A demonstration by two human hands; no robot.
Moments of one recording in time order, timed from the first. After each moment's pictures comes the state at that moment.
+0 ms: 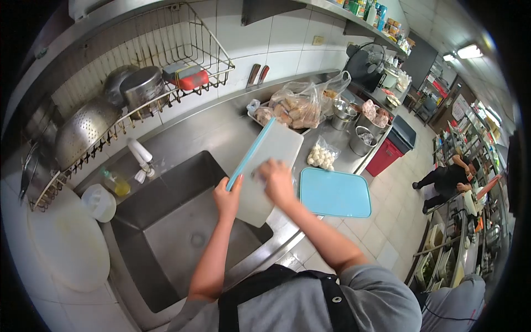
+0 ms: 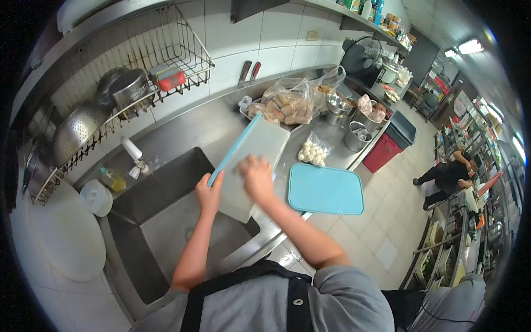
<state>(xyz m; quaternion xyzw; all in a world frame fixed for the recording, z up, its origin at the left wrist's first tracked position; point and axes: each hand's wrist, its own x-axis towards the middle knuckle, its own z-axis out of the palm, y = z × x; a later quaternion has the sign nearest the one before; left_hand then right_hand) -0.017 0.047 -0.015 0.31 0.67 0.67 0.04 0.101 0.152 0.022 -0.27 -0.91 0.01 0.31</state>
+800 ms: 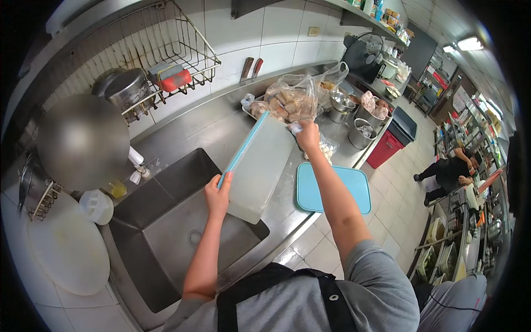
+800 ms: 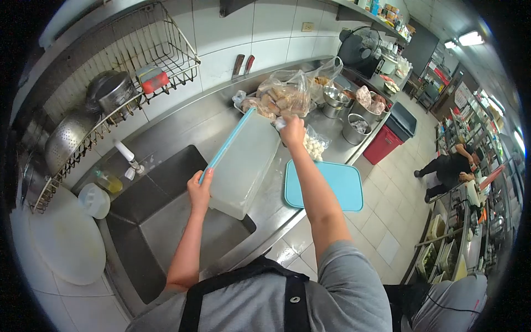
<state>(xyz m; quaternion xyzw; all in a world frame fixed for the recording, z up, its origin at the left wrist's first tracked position) -0.028 0.051 -0.016 0.31 0.67 0.66 0.11 0.117 0.343 0.030 -0.47 -0.80 0.10 0.36</state>
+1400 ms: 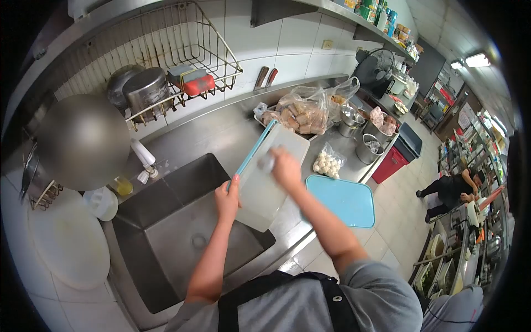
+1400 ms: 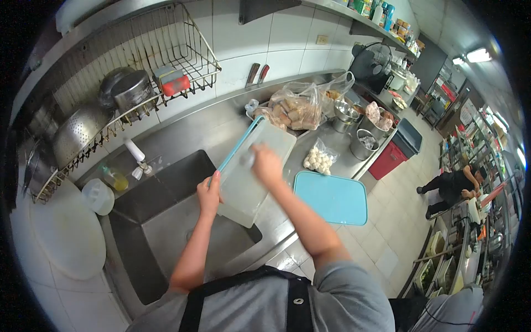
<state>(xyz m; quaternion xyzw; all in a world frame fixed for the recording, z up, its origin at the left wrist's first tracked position) -0.036 0.055 -0.015 0.25 0.65 0.70 0.18 0.067 0.221 0.023 -0.32 -0.90 0.05 0.29</state>
